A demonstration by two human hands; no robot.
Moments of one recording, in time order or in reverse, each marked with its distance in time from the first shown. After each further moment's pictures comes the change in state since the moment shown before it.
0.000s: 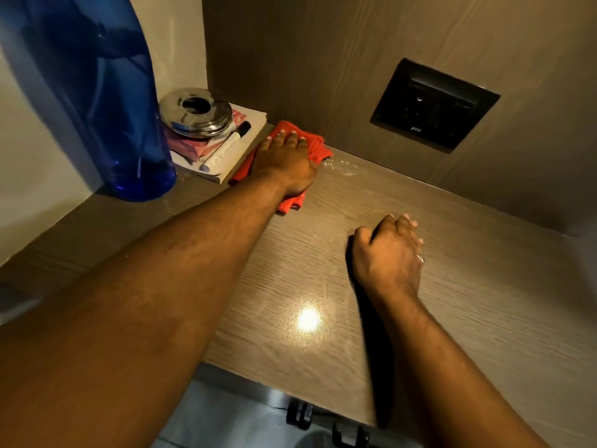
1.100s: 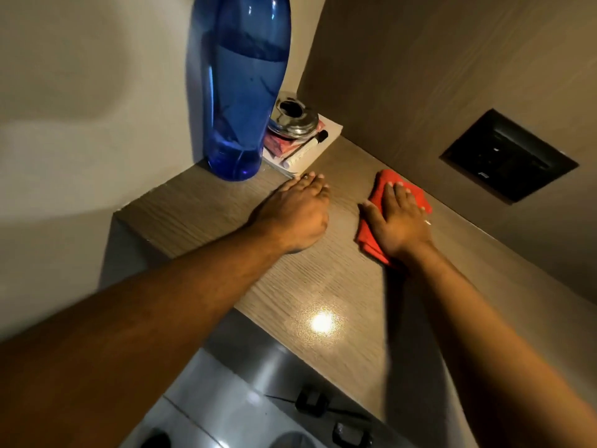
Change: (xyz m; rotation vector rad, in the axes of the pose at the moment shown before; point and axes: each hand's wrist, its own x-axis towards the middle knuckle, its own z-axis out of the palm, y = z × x) left_hand -0.137 -0.048 -0.008 -0.038 0.069 0.059; right_hand 0.069 -0.058 0.007 -0.172 -0.239 -0.490
